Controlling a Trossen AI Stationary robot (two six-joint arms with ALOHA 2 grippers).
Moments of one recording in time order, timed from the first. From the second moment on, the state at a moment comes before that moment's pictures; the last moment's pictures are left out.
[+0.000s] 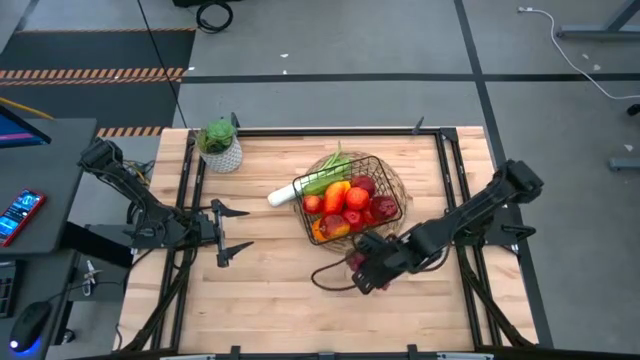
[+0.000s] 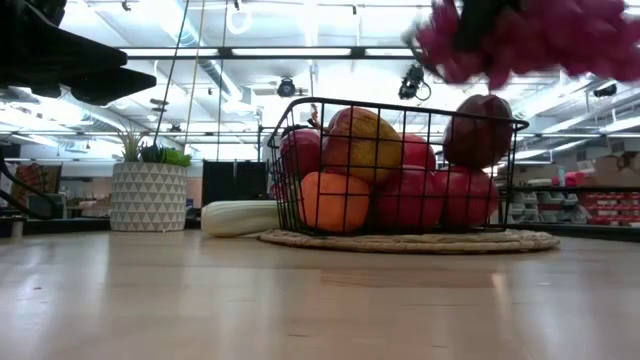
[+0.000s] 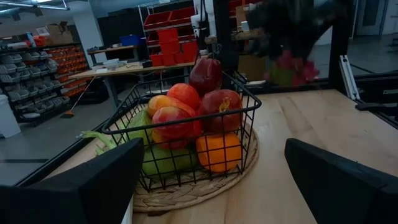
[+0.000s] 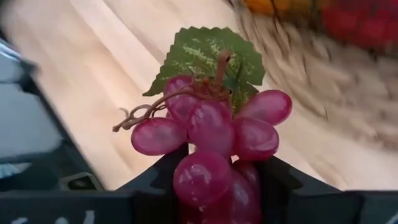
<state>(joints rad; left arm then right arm) -0.76 0.63 0.01 0.63 -0.97 0.10 0.51 1.61 1.24 -0.73 0.25 1.30</state>
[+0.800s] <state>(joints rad) -0.76 0.63 0.01 0.63 -0.97 0.10 0.14 1.49 1.24 -0.53 0.31 0.59</state>
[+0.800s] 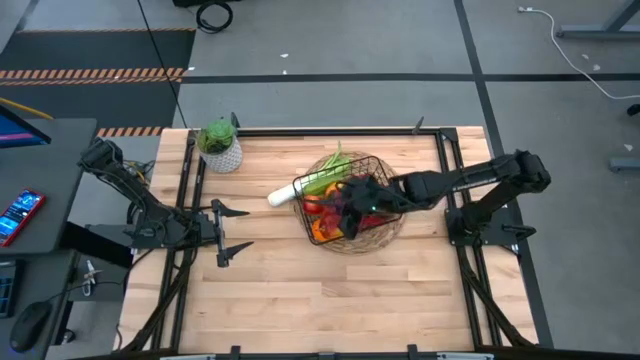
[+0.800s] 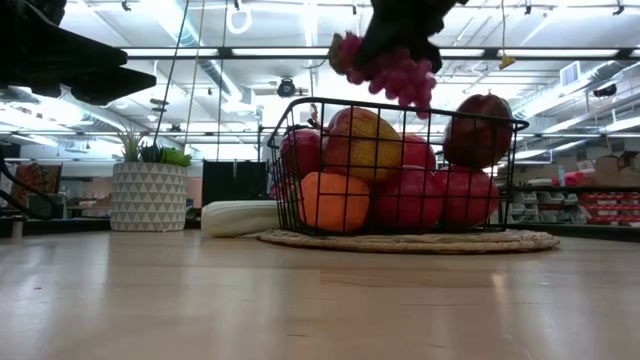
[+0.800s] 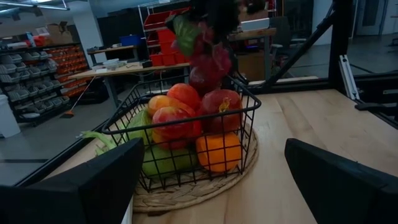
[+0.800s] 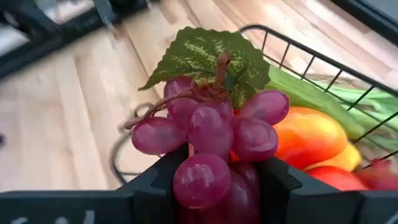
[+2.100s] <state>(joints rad) -0.76 0.63 0.01 0.63 -0.97 0.10 -0.04 1.51 1.24 -0.69 0.04 0.60</state>
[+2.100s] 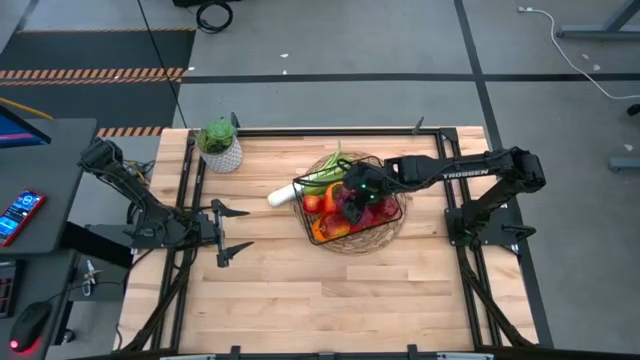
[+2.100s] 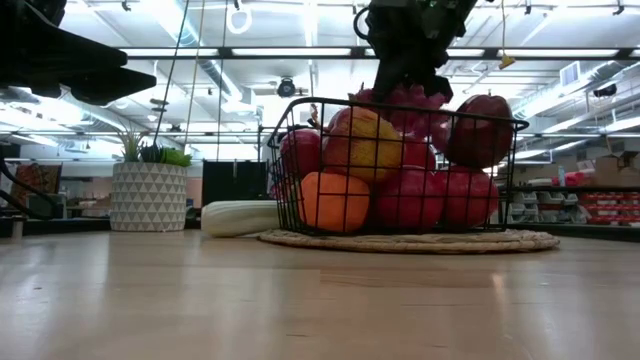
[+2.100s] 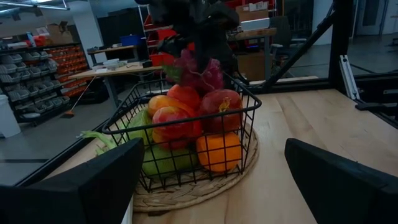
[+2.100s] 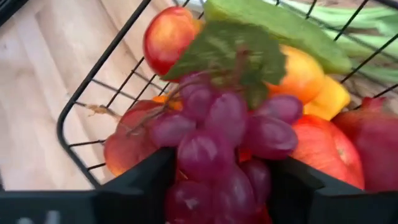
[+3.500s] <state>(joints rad) -0.76 0.63 0.01 0.63 -0.97 0.10 -0.18 0.90 1.08 -0.87 0.08 0.38</state>
